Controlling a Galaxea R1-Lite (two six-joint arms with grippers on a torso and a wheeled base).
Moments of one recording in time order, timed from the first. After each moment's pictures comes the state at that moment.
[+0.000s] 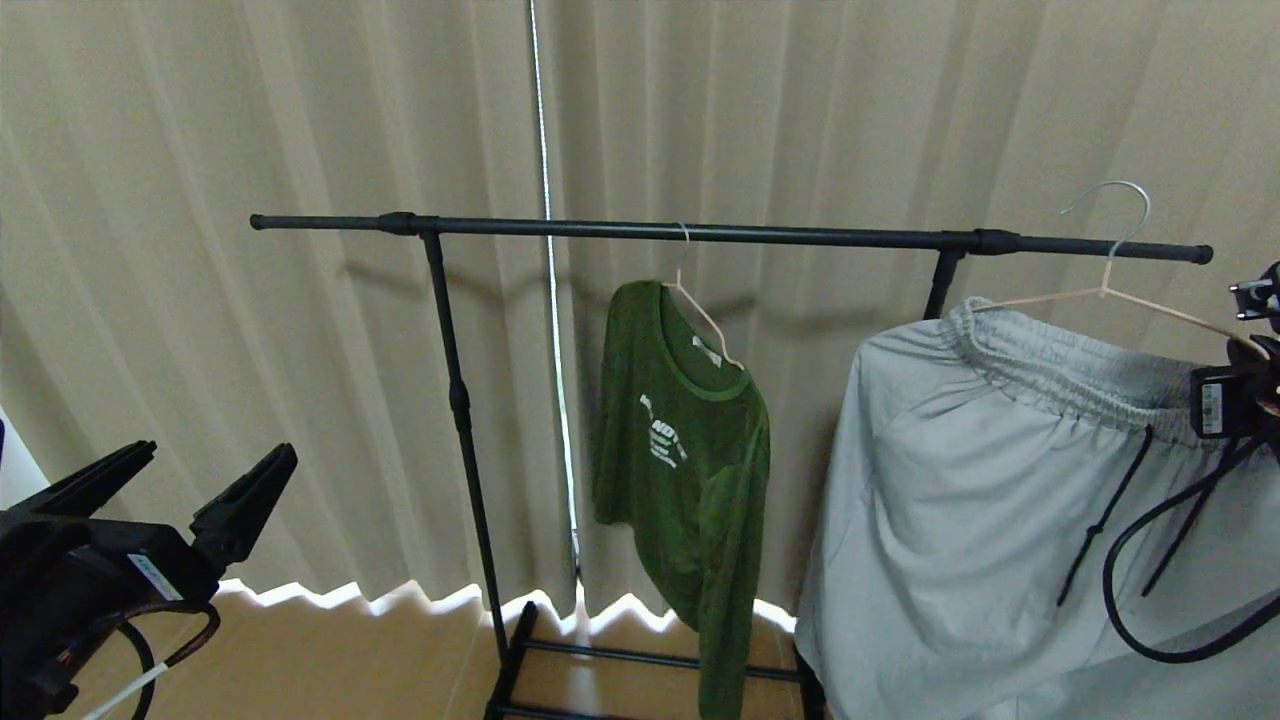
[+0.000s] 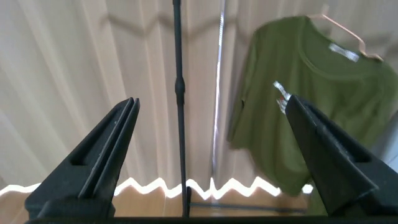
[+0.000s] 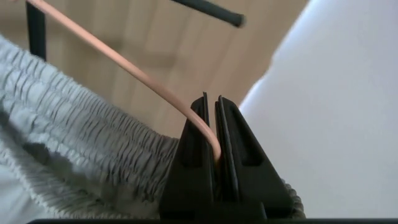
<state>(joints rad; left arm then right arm) -0.24 1.17 -0.12 -1.08 0.19 0.03 -0.11 1.51 -0.51 -1.01 -0.41 -0.38</state>
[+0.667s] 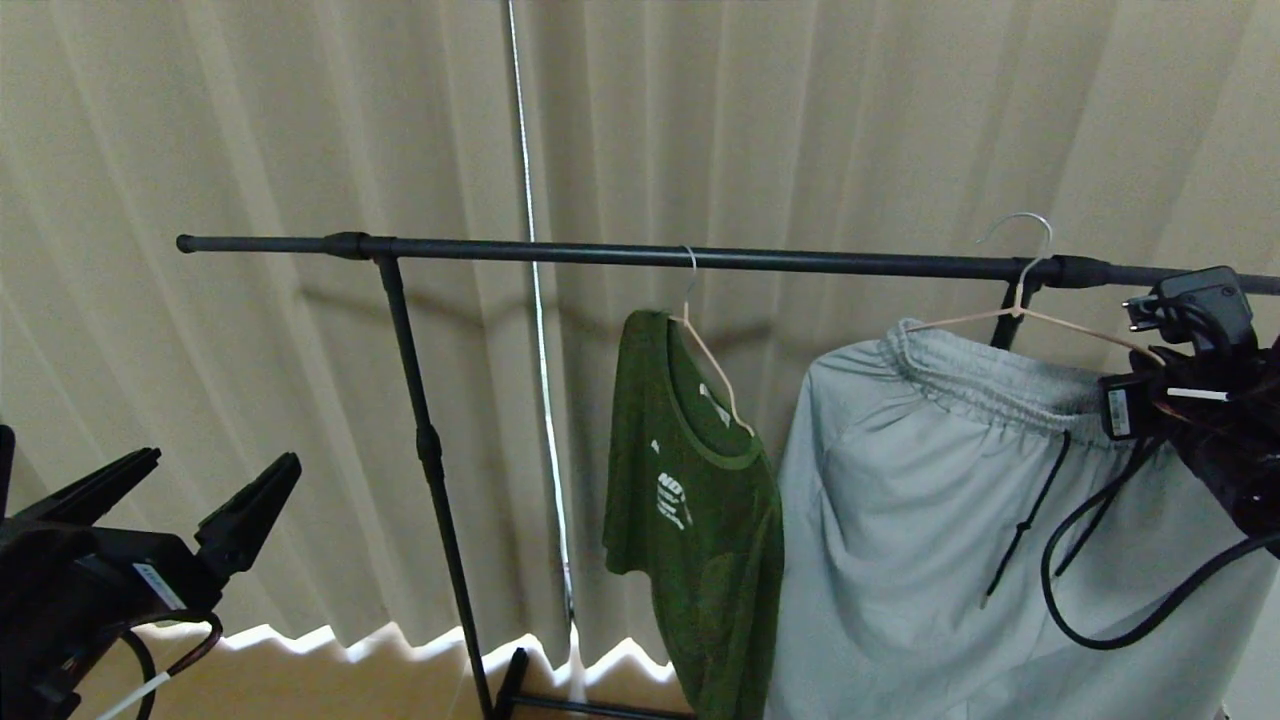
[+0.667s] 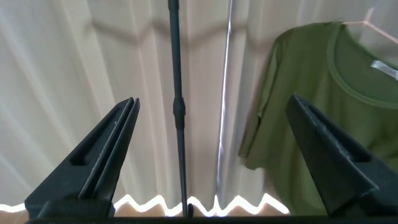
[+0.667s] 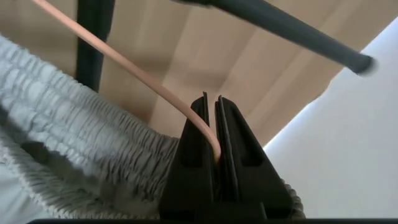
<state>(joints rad) -0.24 1.17 -0.10 -1.09 0.19 0.04 -0.02 1.66 -0.58 -1.02 -0.42 -0.37</state>
